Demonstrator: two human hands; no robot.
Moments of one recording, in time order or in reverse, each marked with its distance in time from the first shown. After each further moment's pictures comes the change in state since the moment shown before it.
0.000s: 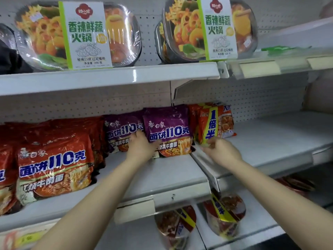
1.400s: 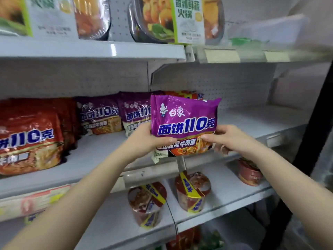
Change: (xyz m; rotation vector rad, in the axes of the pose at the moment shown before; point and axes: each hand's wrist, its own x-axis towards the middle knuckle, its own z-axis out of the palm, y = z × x) left_hand -0.112 0.074 -0.003 -0.534 -0.458 0.351; right_hand -0.081 0.037 -0.112 0.471 -0.289 0.020
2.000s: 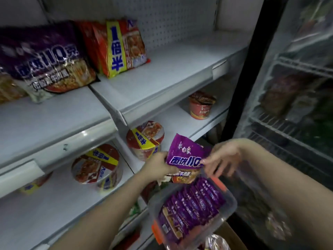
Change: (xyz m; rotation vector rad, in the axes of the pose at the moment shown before) left_hand -0.009 -0.169 0.239 0.211 -0.564 -0.245; right_hand -0.105 0.206 -0.005 0.055 -0.718 0.942
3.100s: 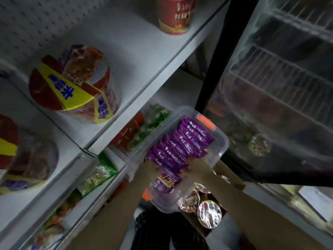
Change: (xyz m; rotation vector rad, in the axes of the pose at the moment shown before) left_hand 0.094 -0.298 0.275 0.321 -0.334 -0.330; right_hand 0.270 0.156 0.170 0.037 0.486 0.117
